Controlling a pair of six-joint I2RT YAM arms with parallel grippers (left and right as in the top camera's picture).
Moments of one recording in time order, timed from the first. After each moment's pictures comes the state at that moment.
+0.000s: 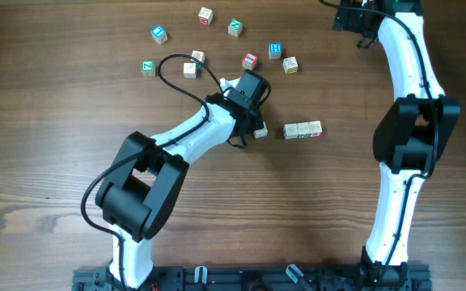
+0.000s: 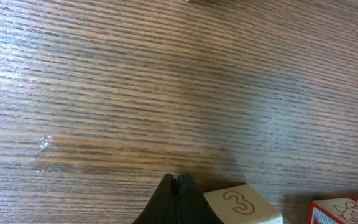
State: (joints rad) left arm -0.61 2.03 1.34 -0.49 -0.05 -0.78; right arm -0.02 2.44 2.30 -0.87 0.10 0.20
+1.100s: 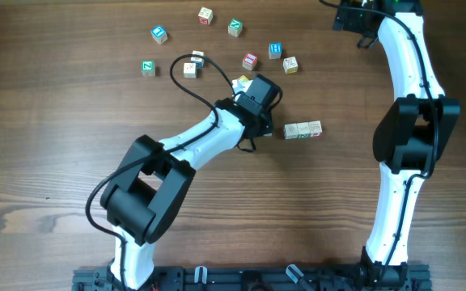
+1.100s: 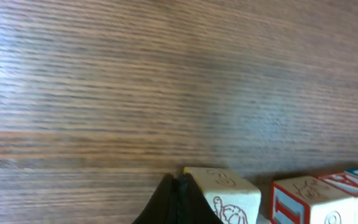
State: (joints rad) left arm -0.67 2.03 1.34 -0.44 -0.05 -0.77; right arm -0.02 2.44 2.30 -0.87 0.10 0.20
